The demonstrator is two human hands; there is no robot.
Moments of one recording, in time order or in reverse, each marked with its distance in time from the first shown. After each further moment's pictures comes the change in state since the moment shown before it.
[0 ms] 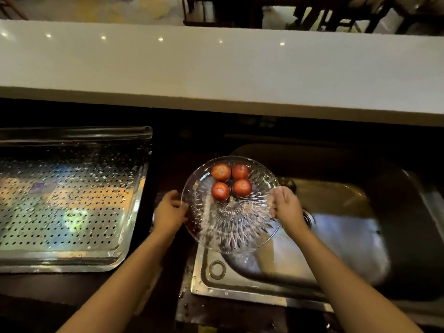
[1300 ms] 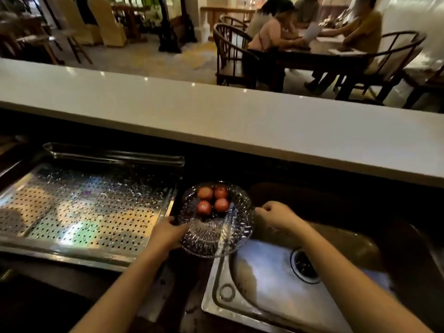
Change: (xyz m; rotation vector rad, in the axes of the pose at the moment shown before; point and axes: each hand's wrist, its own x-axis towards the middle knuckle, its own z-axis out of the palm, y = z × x) left_hand -0.042 0.022 -0.065 -0.011 0.033 -0.181; right_hand 0.010 -0.113 0.032 -0.727 -0.417 0.059
